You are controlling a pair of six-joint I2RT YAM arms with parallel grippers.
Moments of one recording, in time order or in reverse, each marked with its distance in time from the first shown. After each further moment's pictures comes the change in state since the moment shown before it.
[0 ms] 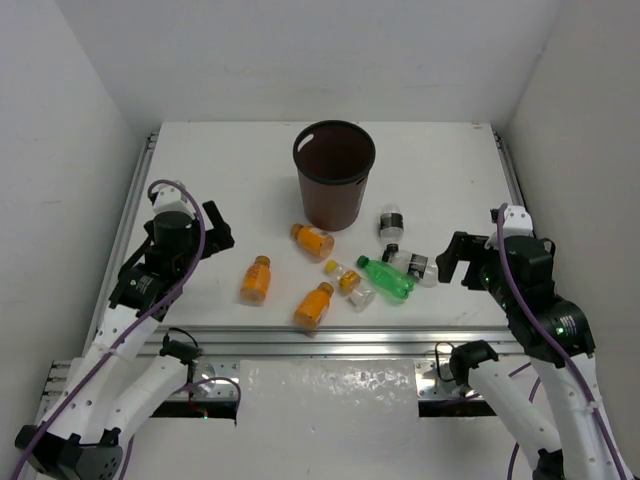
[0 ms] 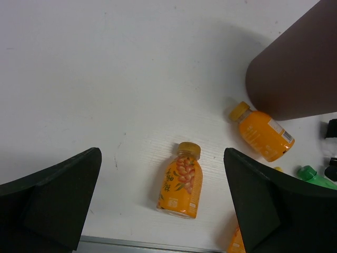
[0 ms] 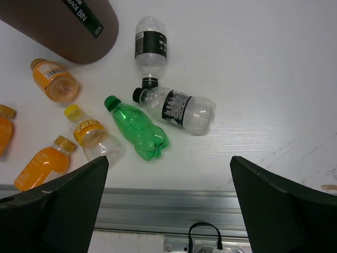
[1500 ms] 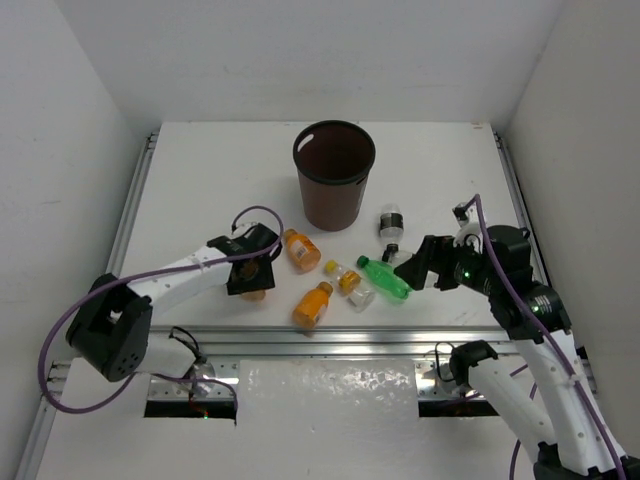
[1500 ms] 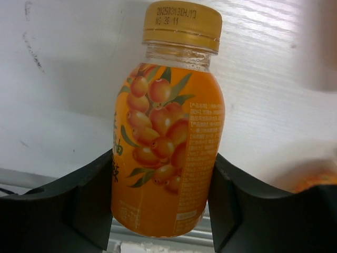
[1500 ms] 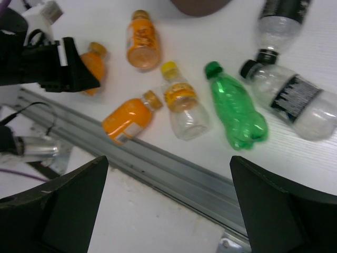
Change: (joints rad) left arm -0.303 0.669 -0.054 -0.076 0.021 -0.304; right arm 0.000 0.065 -0.107 0.134 -0.468 0.043
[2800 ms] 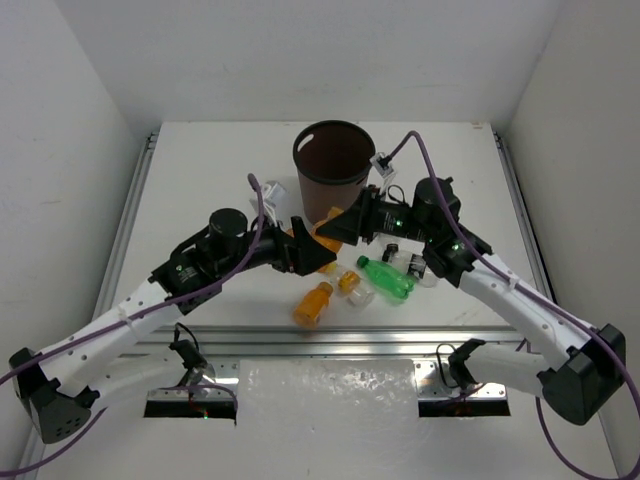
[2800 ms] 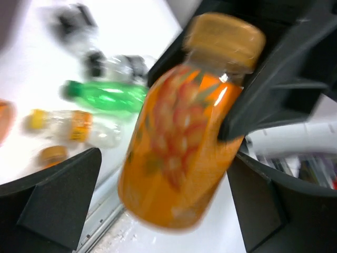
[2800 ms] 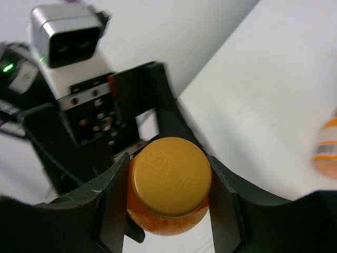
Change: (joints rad) left arm -0.178 -0.472 0.103 0.478 0.571 0.100; right arm 0.335 0.498 0.029 0.999 -0.340 0.441
